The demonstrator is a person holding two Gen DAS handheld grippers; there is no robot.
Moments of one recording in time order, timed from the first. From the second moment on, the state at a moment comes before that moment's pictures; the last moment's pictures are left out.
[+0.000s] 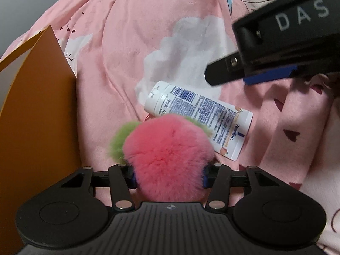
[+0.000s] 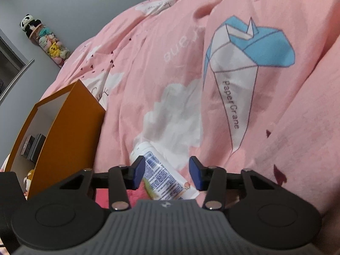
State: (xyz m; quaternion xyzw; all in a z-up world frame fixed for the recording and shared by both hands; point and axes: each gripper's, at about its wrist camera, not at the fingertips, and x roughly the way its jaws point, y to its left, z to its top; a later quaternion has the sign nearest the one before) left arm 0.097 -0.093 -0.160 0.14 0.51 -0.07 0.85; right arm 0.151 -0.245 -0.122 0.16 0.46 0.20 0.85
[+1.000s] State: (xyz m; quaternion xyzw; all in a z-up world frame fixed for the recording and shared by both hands) left arm 0.047 -0.064 -0.067 0.08 0.38 -0.07 0.92; right arm 0.156 -0.239 -0.147 0.16 0.56 0.19 0.79
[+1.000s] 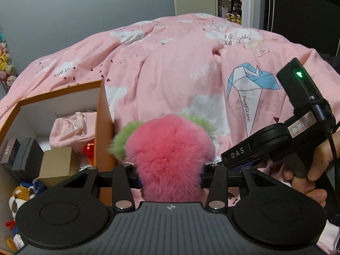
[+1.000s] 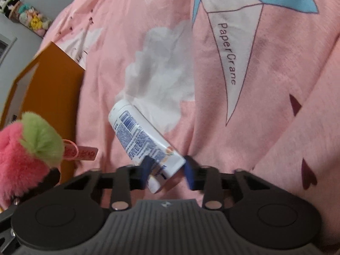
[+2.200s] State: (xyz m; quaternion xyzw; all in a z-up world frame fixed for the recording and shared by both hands) left arm 0.016 0.066 -0.008 0.05 0.34 0.11 0.93; right arm 0.124 -0.168 -0.142 0.16 0.56 0.26 0.77
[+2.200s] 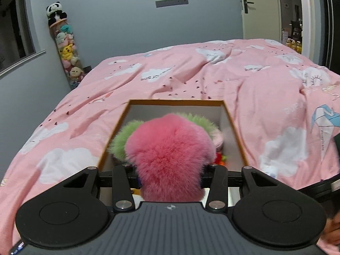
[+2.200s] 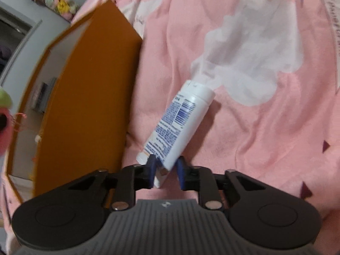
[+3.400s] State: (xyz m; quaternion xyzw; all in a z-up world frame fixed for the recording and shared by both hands) left arm 0.197 0.133 -0.031 0.12 0.50 0.04 0.86; right arm 0.141 -0.166 -0.082 0.08 0.46 0.24 0.85
